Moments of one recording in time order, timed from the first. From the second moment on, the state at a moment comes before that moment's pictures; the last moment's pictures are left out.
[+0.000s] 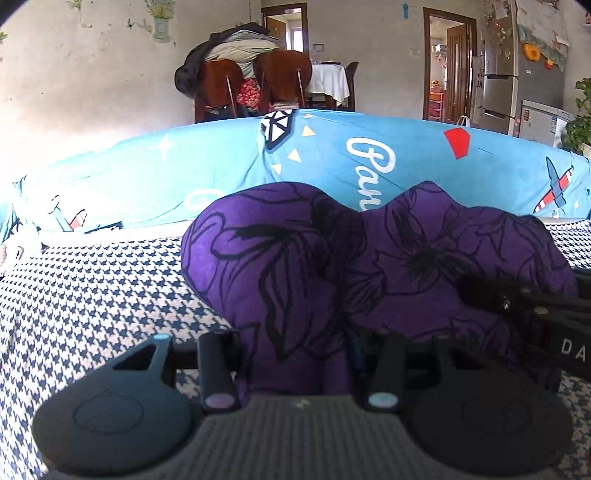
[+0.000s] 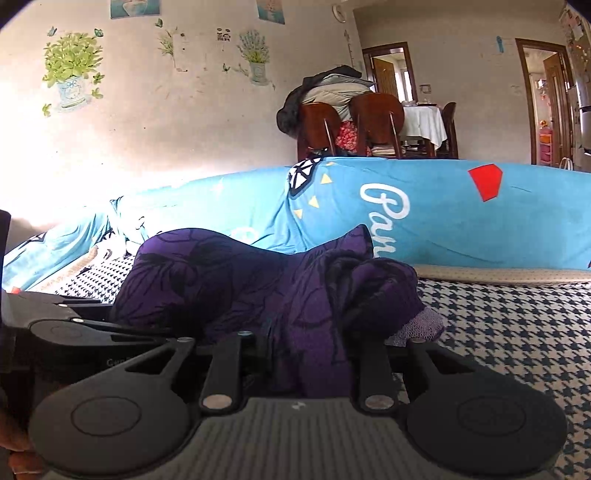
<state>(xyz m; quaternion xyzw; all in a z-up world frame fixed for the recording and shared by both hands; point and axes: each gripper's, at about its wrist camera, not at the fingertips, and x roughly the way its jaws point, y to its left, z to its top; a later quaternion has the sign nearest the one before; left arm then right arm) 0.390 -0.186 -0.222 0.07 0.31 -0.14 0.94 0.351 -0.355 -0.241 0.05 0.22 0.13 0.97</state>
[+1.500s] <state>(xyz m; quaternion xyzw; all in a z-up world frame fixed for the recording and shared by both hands) 0.424 -0.075 -0.237 0.02 0.31 0.01 0.95 0.408 -0.212 -0.239 0.02 0.22 0.24 0.95</state>
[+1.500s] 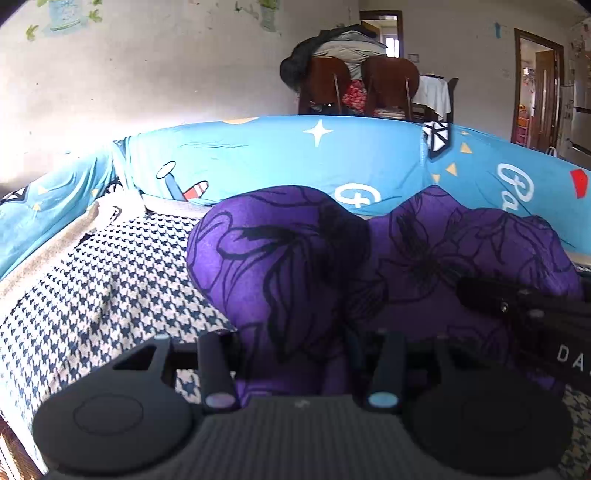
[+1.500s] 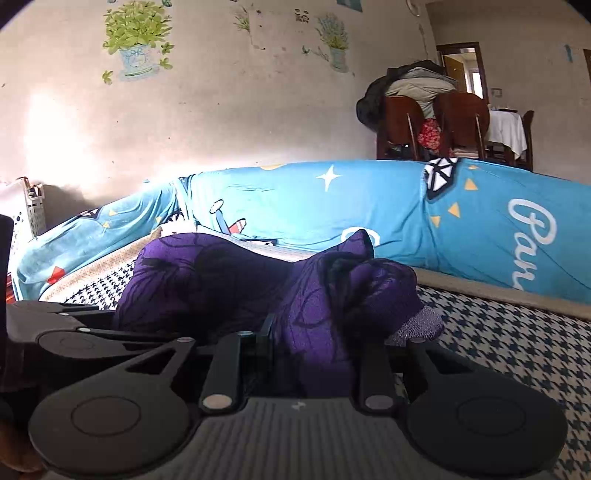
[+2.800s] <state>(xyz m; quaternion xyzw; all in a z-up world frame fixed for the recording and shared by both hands) 0.476 0.029 -0.270 -0.08 0.34 0.19 0.92 0.470 -0.163 -0.281 -0.06 0.25 0.18 0.95</state>
